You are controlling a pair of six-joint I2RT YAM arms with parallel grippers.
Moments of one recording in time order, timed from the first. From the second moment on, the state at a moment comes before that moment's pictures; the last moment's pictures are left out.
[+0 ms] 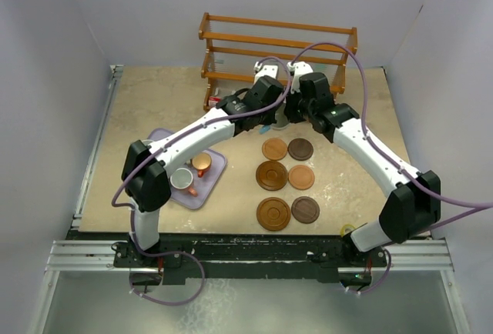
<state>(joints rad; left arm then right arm) -0.83 1.92 1.82 -0.60 -0.37 -0.53 0.45 1.49 1.31 -0.43 0.08 0.11</state>
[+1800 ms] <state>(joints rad) -0.36 1.42 1.32 -0.49 0.38 0.22 0.21 1.76 1.40 -0.70 -0.11 -0.33</state>
